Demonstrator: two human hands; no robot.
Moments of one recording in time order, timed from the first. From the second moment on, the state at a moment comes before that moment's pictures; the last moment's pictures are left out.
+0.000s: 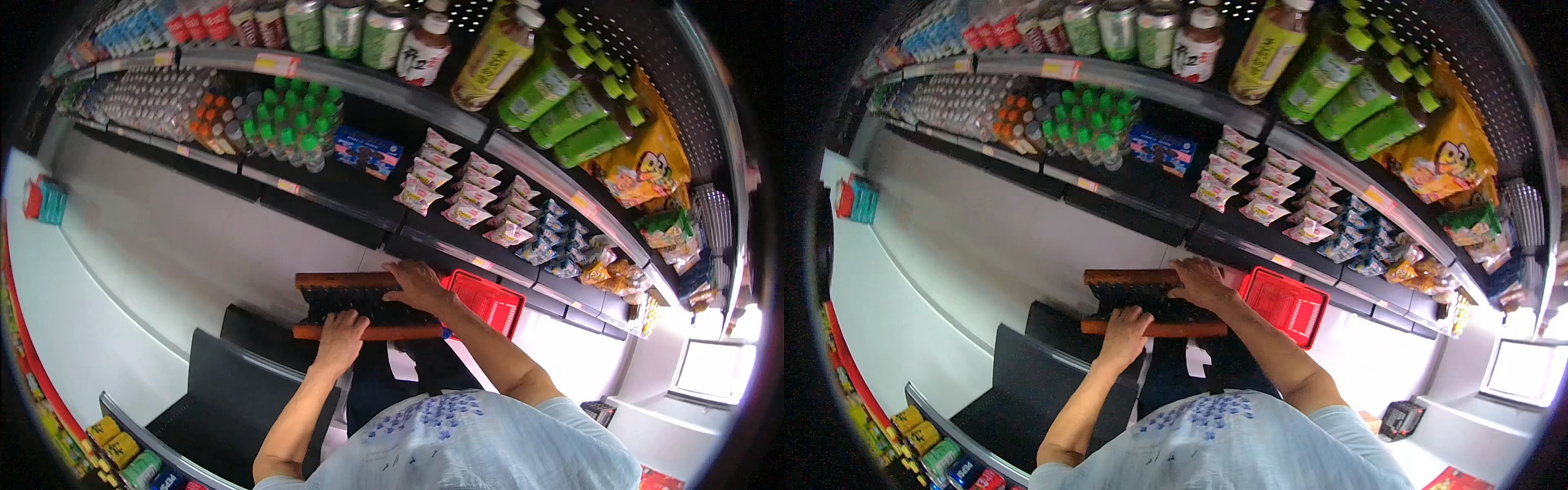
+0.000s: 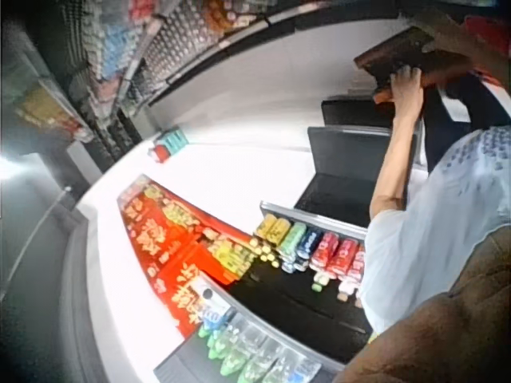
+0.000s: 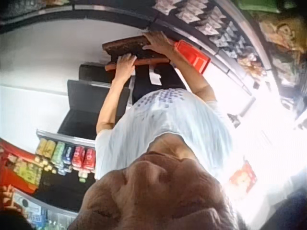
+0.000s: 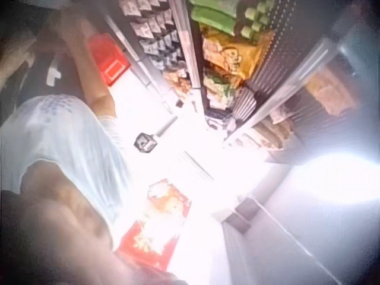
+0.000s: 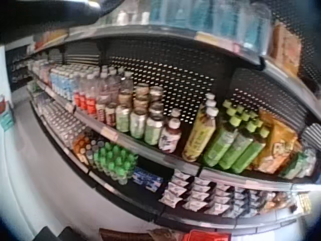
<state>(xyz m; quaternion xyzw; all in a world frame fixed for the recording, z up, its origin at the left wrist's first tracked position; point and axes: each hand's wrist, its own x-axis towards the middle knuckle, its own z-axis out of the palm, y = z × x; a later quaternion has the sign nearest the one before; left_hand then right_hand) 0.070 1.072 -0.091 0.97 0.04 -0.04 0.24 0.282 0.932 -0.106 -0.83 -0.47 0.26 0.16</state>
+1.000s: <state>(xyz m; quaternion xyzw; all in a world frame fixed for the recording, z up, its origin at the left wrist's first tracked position) 0.271 0.978 -0.143 0.93 -0.17 -0.24 0.20 0.294 0.770 -0.196 -0.91 -0.29 0.19 0.23</state>
